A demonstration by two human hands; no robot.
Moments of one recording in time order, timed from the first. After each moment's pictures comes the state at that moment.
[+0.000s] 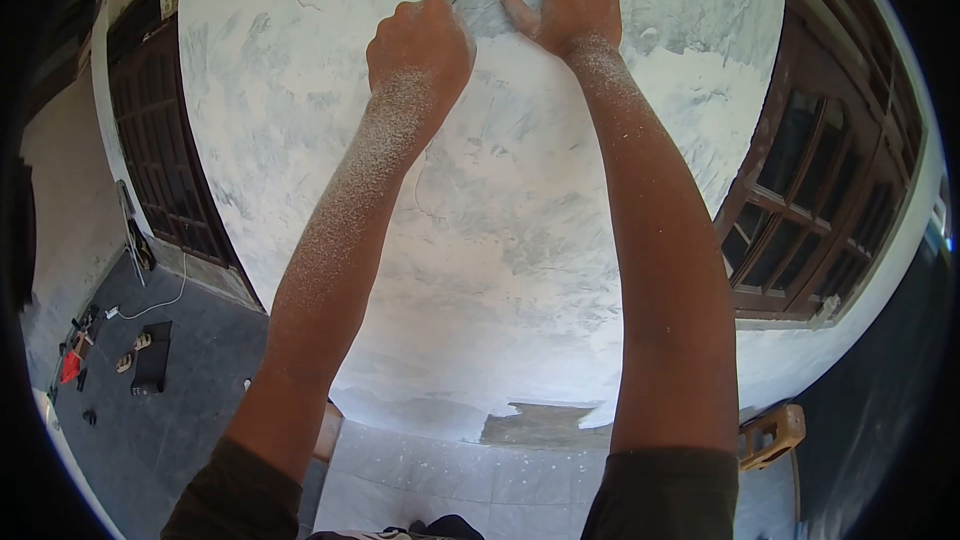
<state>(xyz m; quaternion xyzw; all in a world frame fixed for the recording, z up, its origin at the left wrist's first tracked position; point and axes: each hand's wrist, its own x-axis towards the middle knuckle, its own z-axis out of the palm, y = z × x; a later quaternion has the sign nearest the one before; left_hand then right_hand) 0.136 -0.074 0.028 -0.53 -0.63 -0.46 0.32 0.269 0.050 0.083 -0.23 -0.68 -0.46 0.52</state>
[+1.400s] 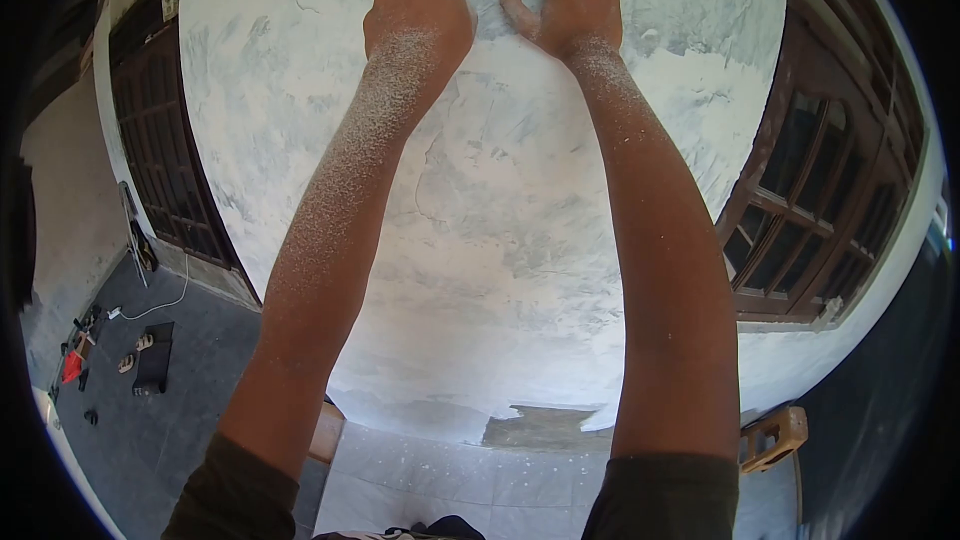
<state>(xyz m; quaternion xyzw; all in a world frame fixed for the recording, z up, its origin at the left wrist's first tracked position) 0.139 -0.083 0.057 -0.53 -0.66 -0.43 0.31 0.270 0.049 0.085 -0.22 -0.68 -0.46 0.53</state>
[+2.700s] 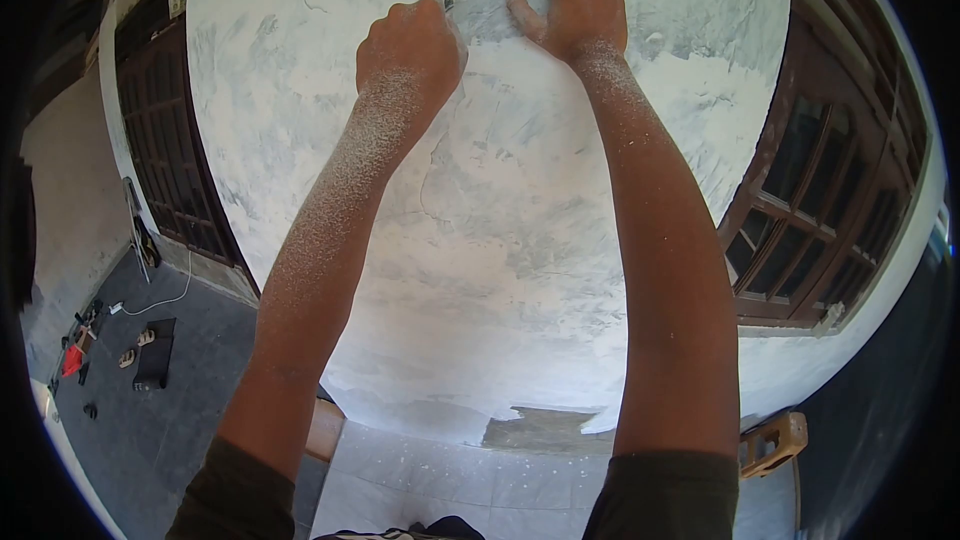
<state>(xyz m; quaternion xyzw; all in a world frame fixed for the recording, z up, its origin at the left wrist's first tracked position) 0.129 -0.088 0.034 -0.53 -0.66 -0.44 0.31 0.270 0.048 0.083 -0.21 -0.67 -0.46 0.54</state>
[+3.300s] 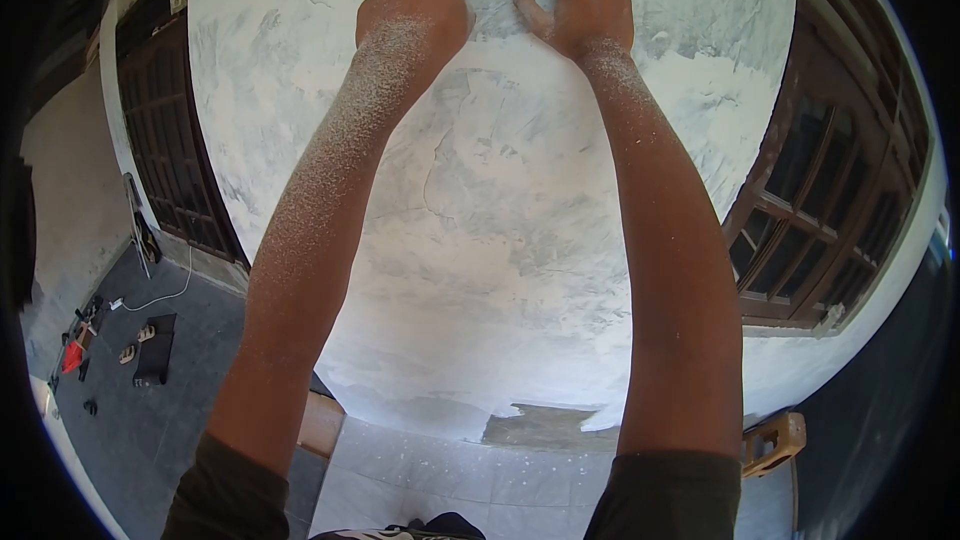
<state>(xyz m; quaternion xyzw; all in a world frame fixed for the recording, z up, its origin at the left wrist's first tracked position) 0.131 -0.100 0.056 -0.54 -0.67 -0.40 0.33 0.271 0.050 0.082 -0.21 -0.68 -0.45 0.54</state>
